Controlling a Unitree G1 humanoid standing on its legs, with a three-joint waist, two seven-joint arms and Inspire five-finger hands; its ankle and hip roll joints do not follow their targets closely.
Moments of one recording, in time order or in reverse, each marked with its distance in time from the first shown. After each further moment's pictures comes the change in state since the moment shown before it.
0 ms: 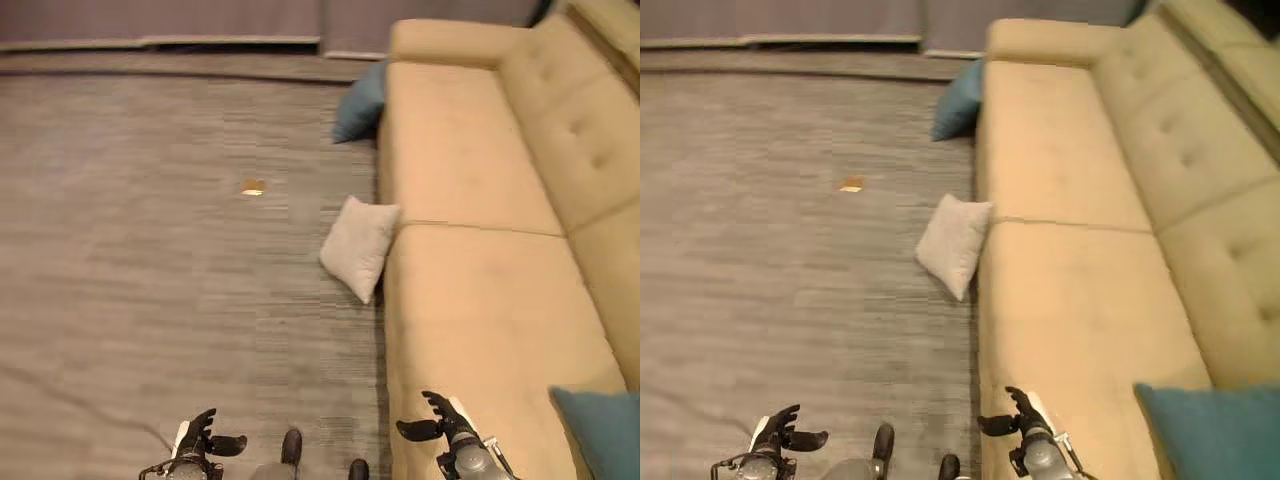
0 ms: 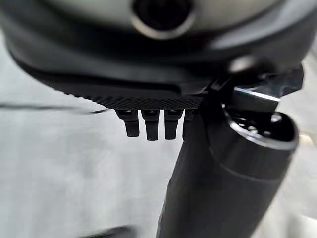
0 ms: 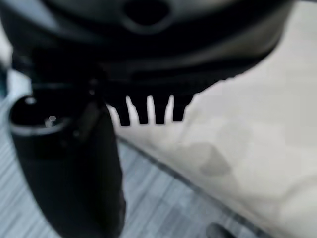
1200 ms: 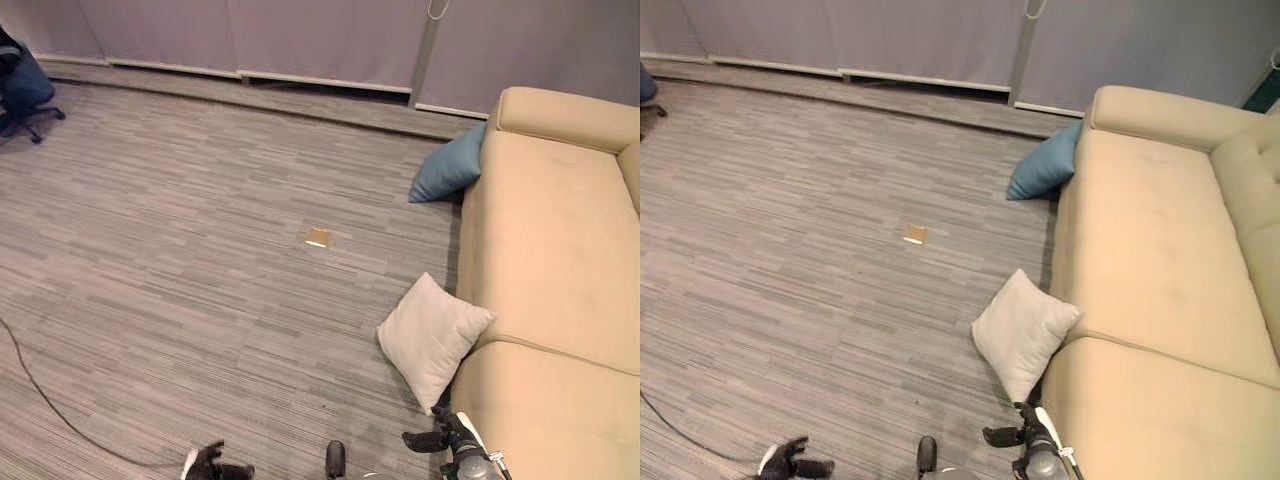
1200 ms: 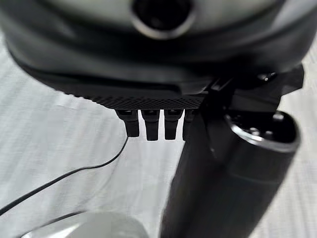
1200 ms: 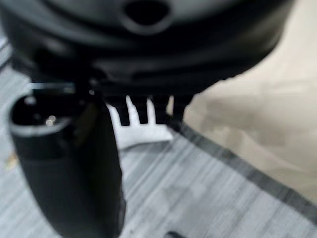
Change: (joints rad) left arm -0.025 -0.021 -0.032 0.014 0.022 0.008 -0.030; right arm 0.014 0.027 -0.046 0.120 0.007 0.034 0.000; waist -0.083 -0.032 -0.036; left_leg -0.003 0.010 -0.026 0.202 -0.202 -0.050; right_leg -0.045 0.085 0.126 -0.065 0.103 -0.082
